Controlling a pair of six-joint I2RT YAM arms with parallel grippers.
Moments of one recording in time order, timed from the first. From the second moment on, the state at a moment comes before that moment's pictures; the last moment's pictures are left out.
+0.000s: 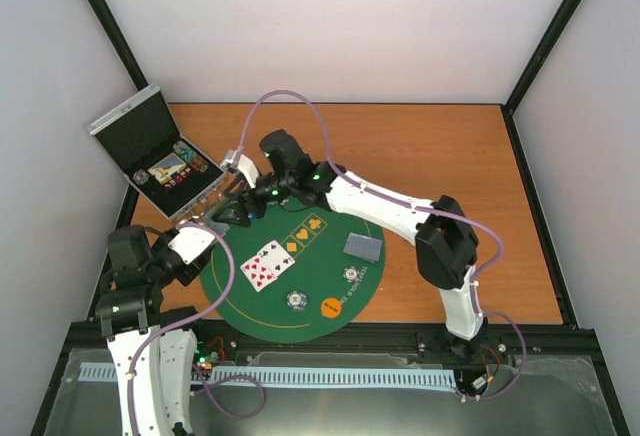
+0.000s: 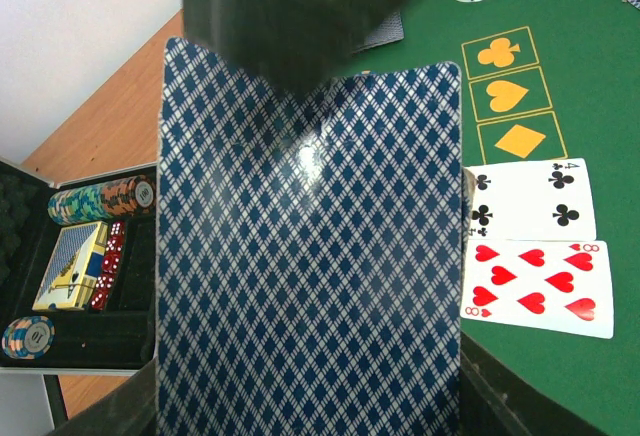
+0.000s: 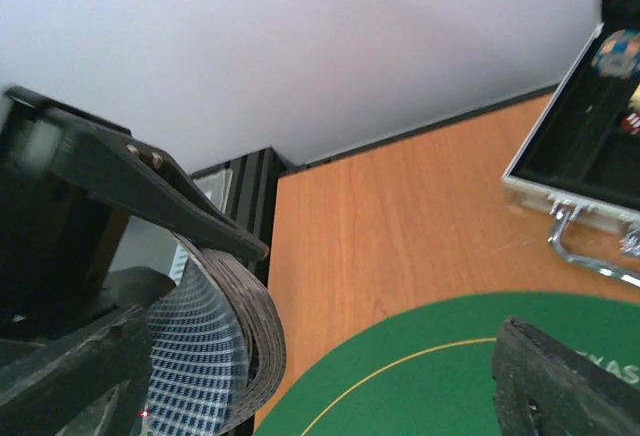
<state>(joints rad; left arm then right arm) 0.25 0.40 0.73 -1.04 0.50 0.88 0.95 1.97 1.71 -0.19 -0.73 0.09</state>
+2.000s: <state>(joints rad) 0.25 0.40 0.72 -1.05 0.50 0.88 0.88 1.77 1.73 -0.47 -0.57 -0.09</state>
